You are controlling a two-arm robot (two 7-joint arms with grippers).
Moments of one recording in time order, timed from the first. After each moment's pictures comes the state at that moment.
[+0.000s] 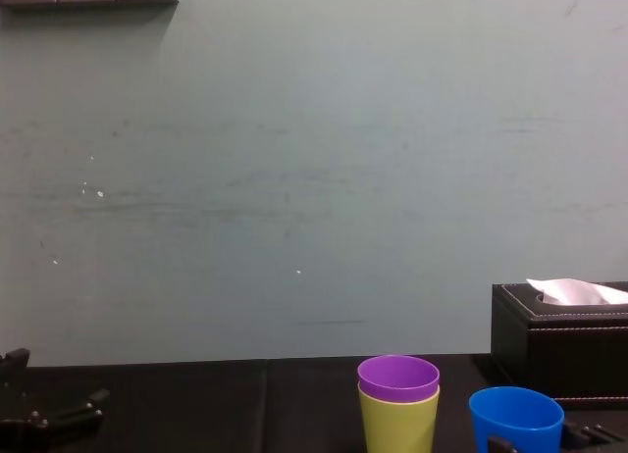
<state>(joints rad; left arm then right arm) -0.20 0.60 0.45 -1.41 -0.25 -0.12 0.03 0.02 0.25 -0.21 -1.47 0.20 -0.06 0.25</state>
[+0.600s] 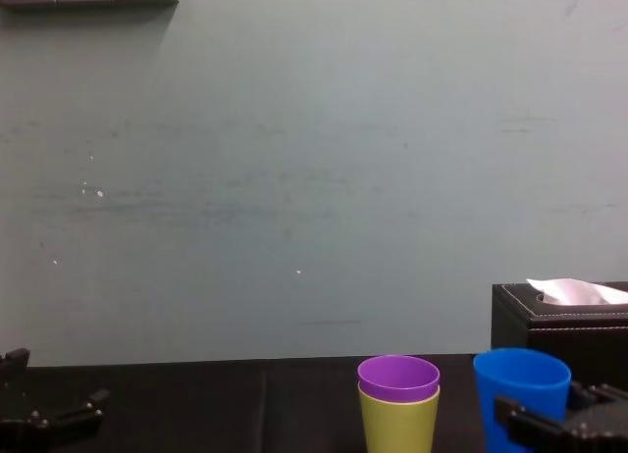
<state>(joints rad) -0.20 0.60 0.45 -1.41 -0.25 -0.12 0.03 0.01 0.27 -0.20 -1.55 0.23 -0.01 0.28</state>
